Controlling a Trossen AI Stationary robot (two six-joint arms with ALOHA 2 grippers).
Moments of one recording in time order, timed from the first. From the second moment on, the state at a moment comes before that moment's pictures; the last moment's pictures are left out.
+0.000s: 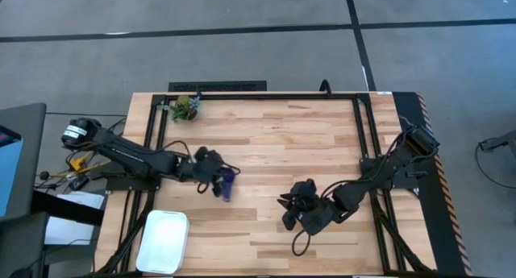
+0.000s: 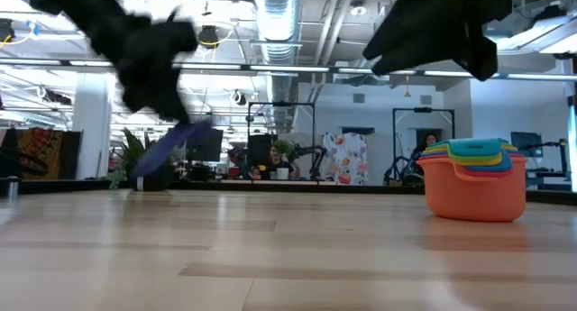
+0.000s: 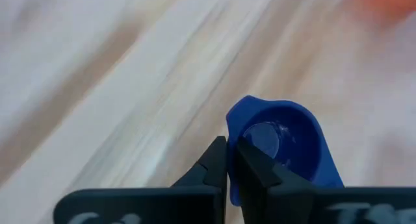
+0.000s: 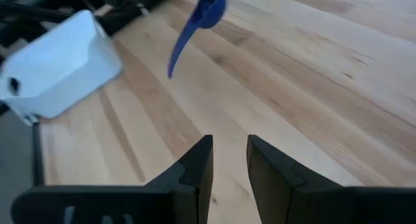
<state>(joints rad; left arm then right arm) -0.24 1.26 0.64 -0.16 -0.48 -0.62 0.60 1.62 1.01 -0.20 0.76 1.09</state>
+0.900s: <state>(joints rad) -0.28 1.61 0.77 0.69 -0.61 -0.31 0.45 1.62 1.01 0.04 0.65 0.84</state>
